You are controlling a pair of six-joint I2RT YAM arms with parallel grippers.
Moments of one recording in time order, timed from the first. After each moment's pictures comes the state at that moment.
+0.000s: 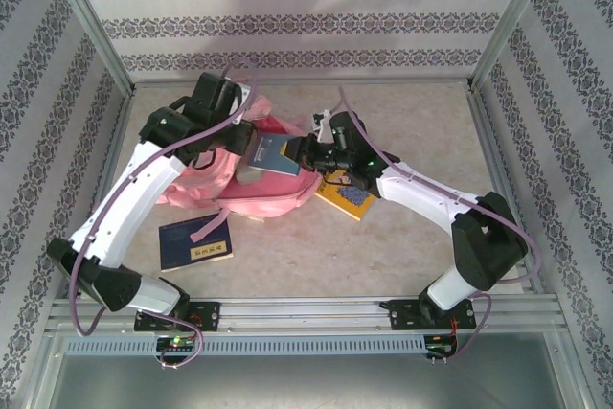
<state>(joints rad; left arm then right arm) -0.46 1.42 1.69 -1.12 -0.13 -0.08 0.63 1.58 1.06 0.04 -0.48 1.03</state>
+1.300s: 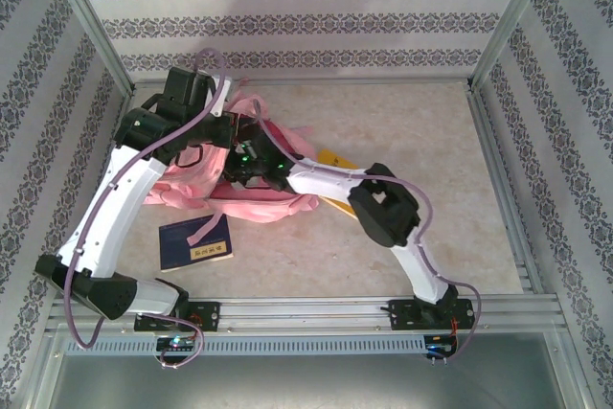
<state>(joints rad) -0.35 1.39 1.70 -1.09 0.04 -0.15 0.90 2.27 1.73 0.14 -0.37 1.31</state>
